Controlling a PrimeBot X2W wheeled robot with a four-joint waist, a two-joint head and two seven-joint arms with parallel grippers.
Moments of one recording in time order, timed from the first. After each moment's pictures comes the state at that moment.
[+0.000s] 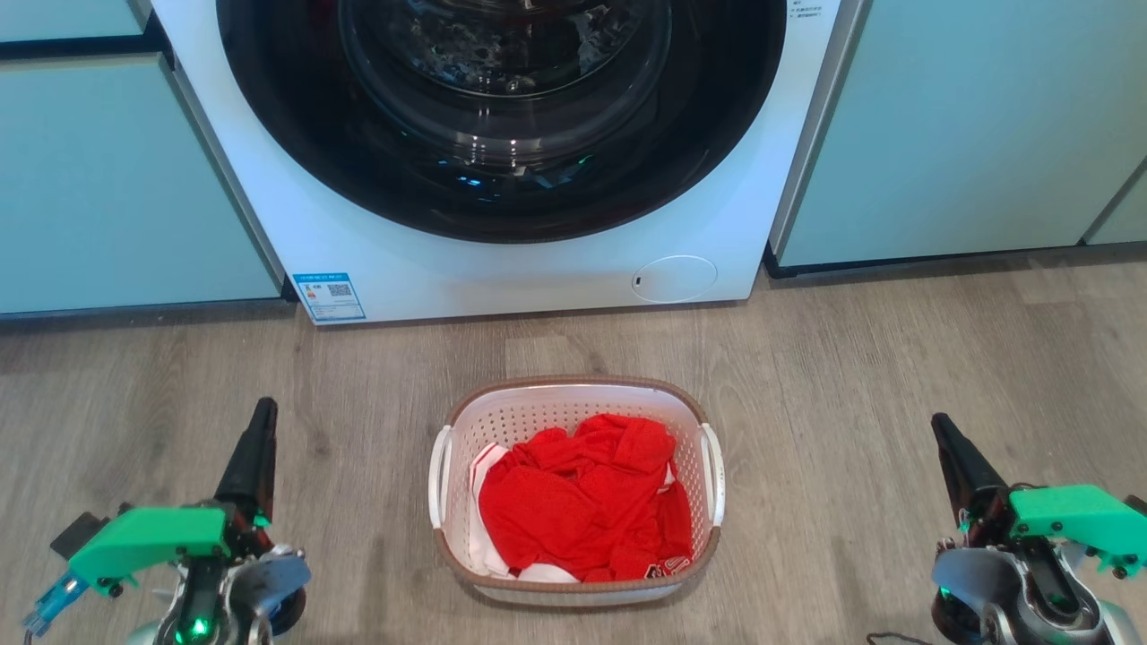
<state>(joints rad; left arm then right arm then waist) -0.05 0.03 0.08 0.27 -1.60 -0.12 0.11 -0.06 -0.05 -0.12 0.28 1.62 0.13 0.10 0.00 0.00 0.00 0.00</state>
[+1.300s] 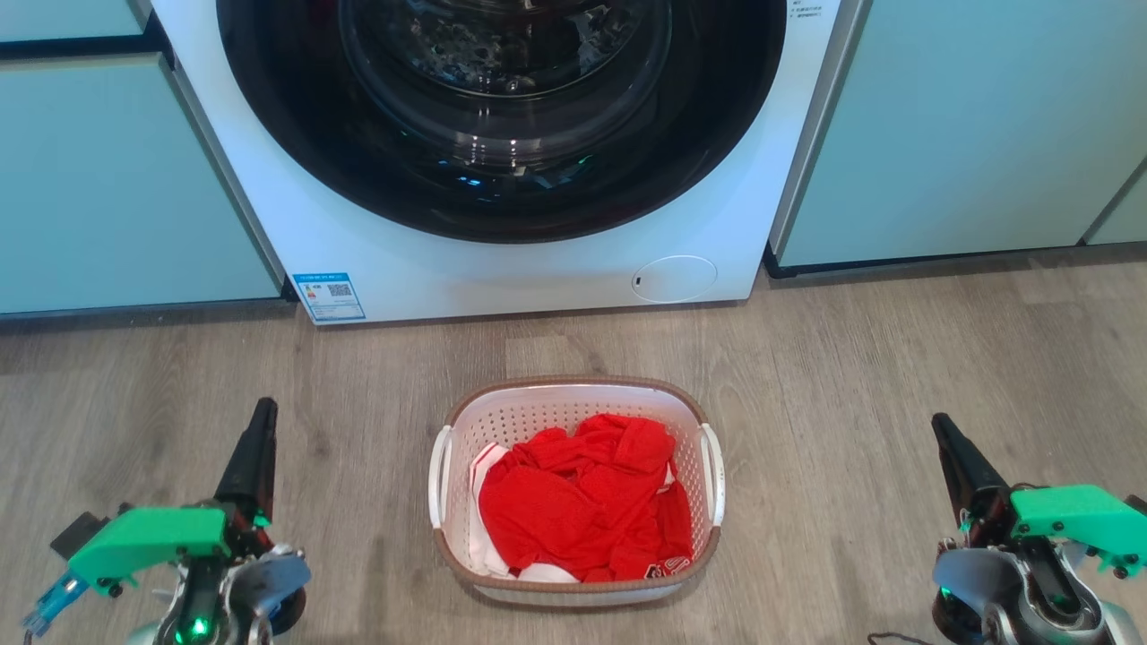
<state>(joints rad) -0.05 0.03 0.08 0.27 -1.60 -0.12 0.11 -0.06 -0.04 -0.13 0.28 1.62 0.13 0.10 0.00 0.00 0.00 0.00</state>
